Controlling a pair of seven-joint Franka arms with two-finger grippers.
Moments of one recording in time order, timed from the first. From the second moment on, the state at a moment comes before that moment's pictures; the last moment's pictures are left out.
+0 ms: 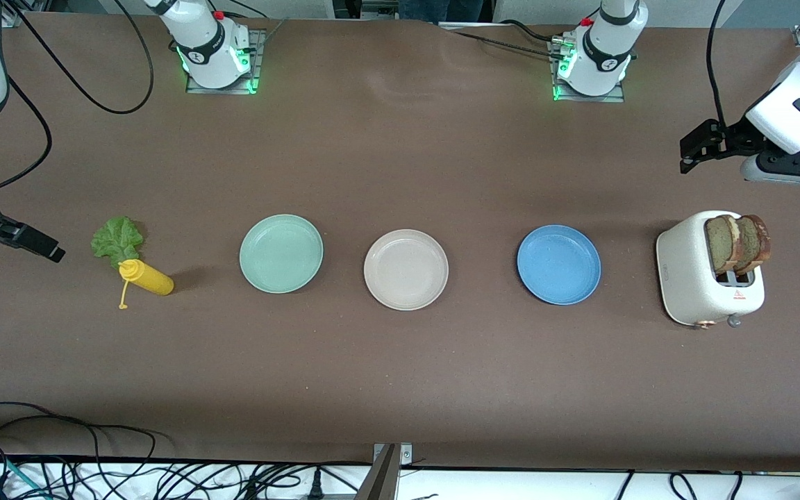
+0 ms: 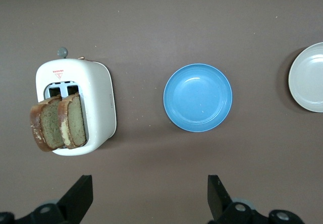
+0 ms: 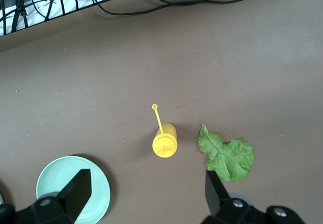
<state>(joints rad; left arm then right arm) 0.04 -0.02 -0.13 -1.62 0.02 1.58 0.02 -0.10 0.21 0.03 -1.55 0.01 1.87 0.24</state>
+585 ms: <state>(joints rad) 0.08 0.04 -0.12 -1.62 0.02 1.57 0.02 -0.11 0.22 0.03 -1.55 0.01 1.87 0.24</state>
